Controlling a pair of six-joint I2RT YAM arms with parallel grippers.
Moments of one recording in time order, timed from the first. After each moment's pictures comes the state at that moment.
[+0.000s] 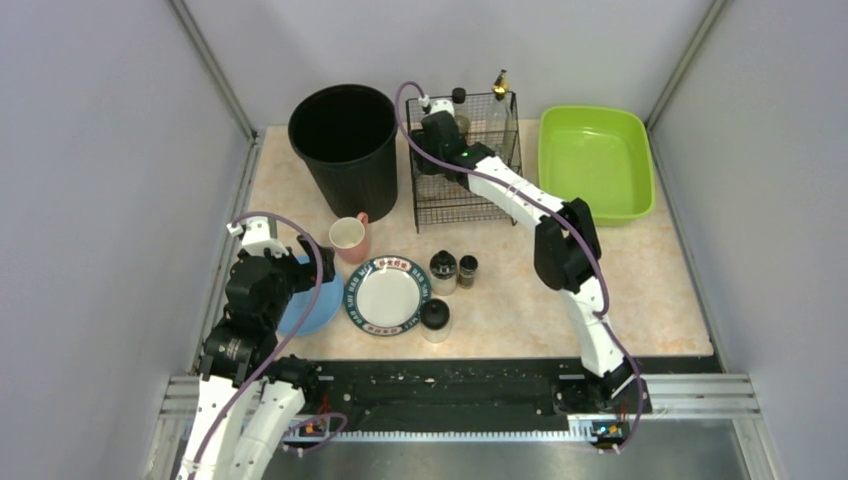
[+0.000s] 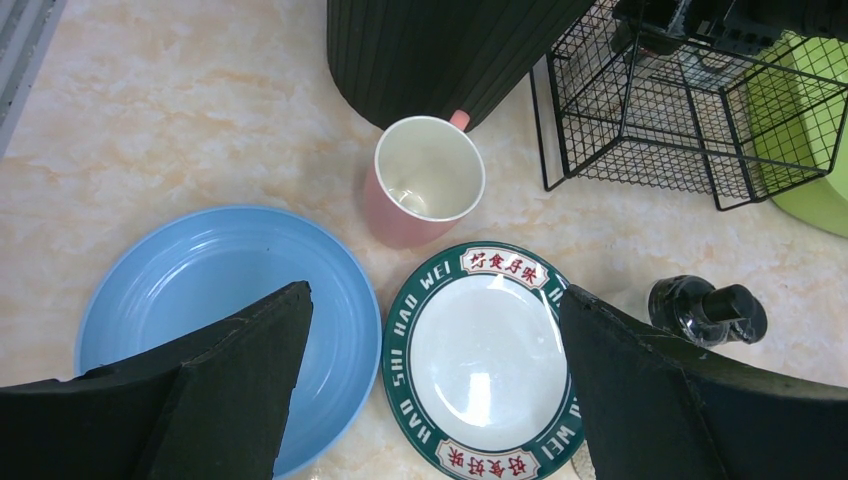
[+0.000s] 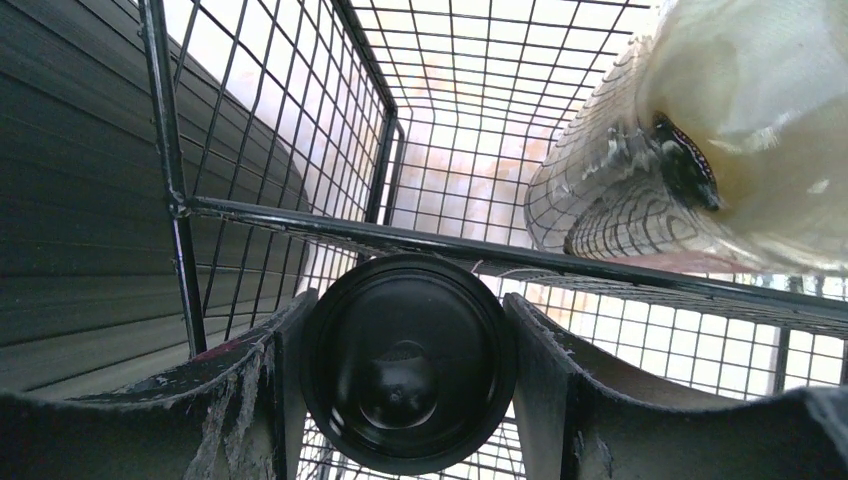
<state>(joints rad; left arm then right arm) -0.21 0.45 0.73 -0.61 -0.12 -0.39 0.65 2.28 2.09 -0.40 0.26 0.30</state>
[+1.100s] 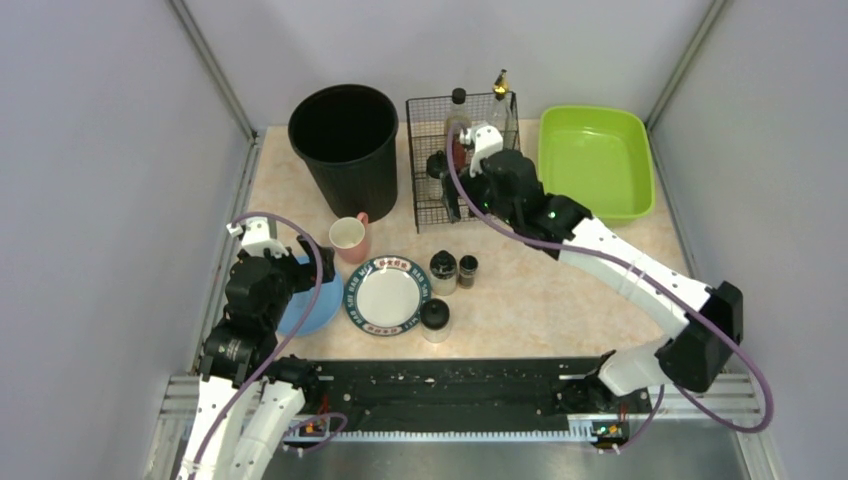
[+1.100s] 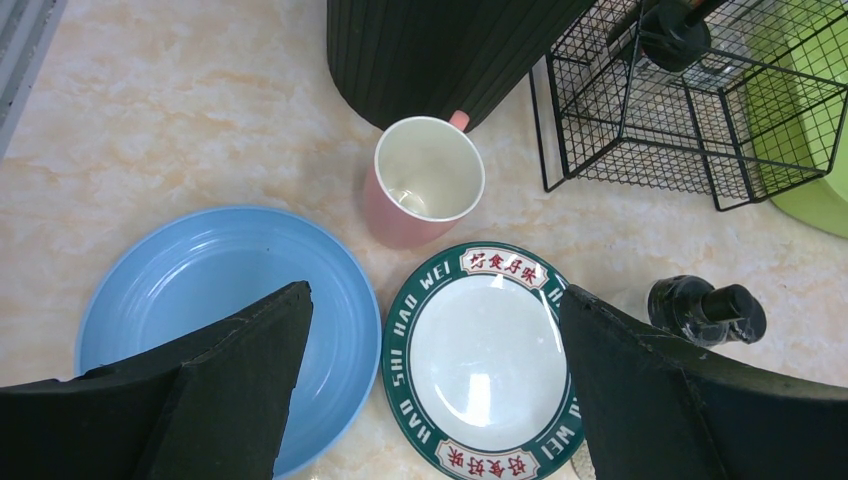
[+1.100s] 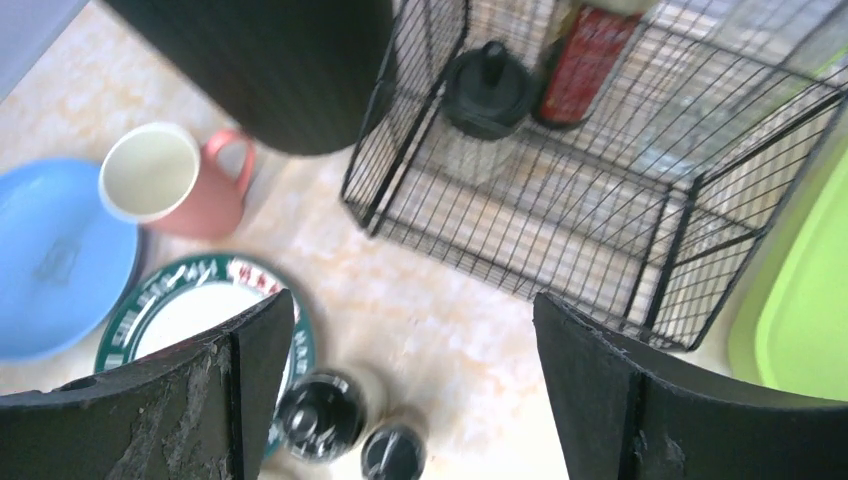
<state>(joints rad) -0.21 0.45 0.73 -0.61 -0.12 -0.39 0.75 1.44 1.36 -0.33 0.22 0.14</state>
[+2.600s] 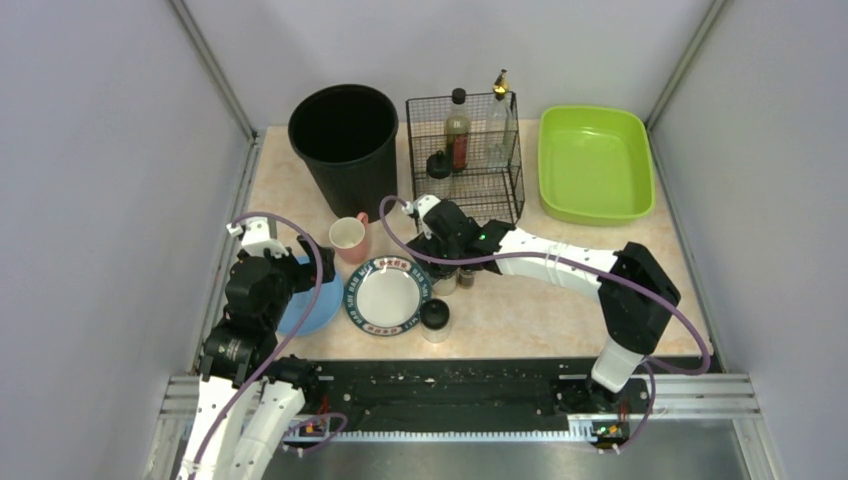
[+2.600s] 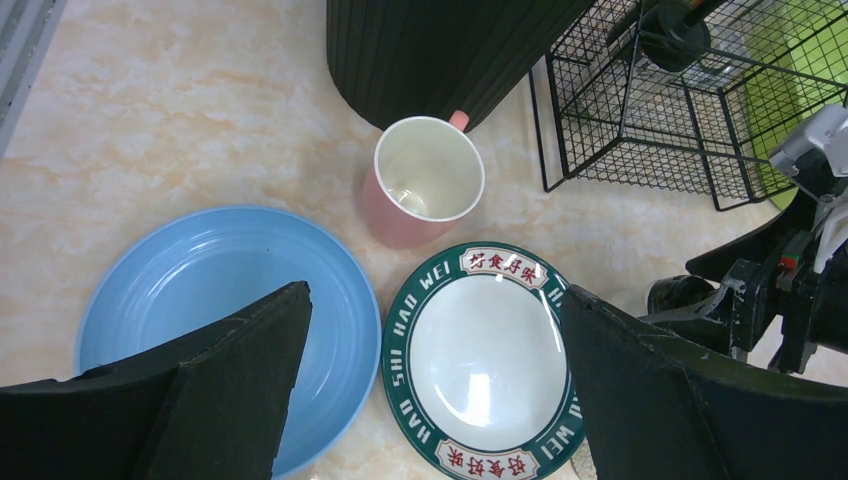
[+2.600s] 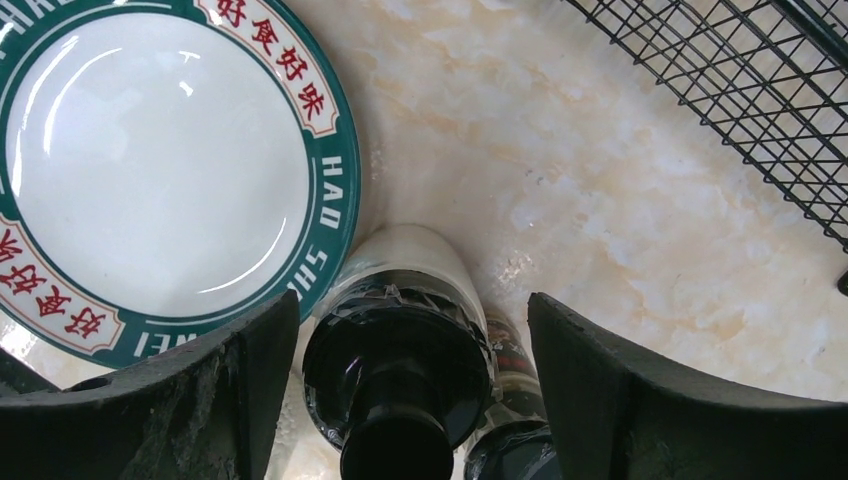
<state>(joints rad) -0.21 0.45 0.73 -0.61 -0.12 -0.39 0.93 1.70 1.24 -0.41 0.15 0.12</state>
